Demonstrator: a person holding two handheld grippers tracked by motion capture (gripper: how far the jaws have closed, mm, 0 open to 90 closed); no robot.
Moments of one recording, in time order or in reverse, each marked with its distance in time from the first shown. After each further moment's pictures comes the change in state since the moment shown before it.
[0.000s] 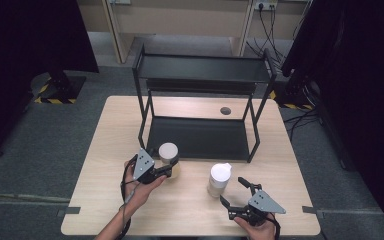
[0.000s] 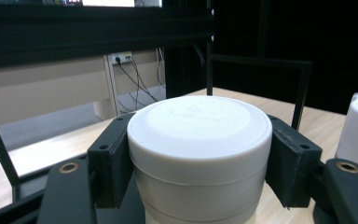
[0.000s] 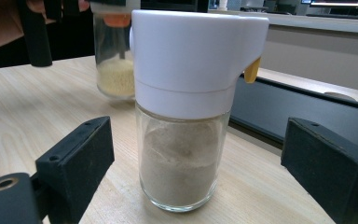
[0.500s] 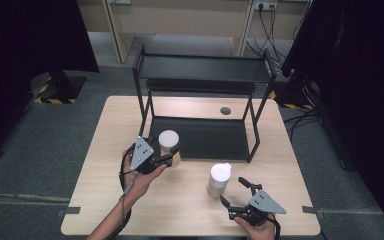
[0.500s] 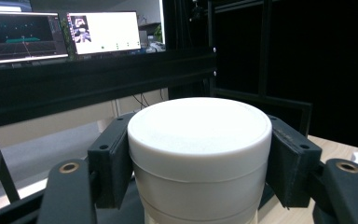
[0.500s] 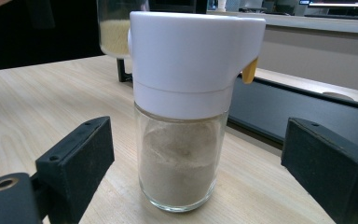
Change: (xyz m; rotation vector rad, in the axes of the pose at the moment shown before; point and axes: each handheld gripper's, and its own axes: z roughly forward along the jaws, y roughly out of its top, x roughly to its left) left arm 0.003 0.038 0.007 -0.056 0.011 0.022; right arm 0.001 -0.001 -0.001 -0.005 -0.005 0.005
